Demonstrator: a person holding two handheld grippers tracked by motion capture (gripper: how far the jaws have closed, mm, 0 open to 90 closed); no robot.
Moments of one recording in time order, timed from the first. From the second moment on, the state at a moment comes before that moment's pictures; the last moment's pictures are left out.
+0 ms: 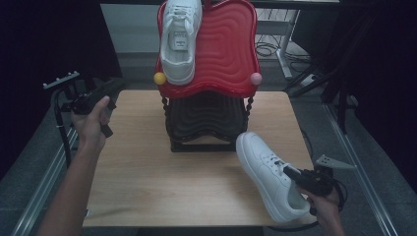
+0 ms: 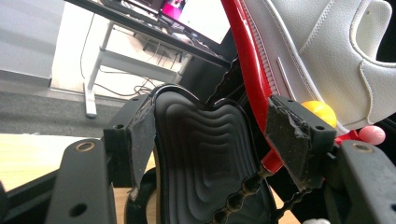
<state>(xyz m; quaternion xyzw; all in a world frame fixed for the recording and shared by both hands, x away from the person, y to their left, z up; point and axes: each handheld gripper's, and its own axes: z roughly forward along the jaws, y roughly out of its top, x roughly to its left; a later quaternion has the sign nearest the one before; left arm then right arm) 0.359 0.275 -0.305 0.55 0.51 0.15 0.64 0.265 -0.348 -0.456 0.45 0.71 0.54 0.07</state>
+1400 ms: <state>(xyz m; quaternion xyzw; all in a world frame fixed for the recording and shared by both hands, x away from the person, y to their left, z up) 0.359 0.277 -0.306 0.55 0.52 0.15 0.64 0.336 -0.405 -0.370 0.55 0.53 0.63 0.14</state>
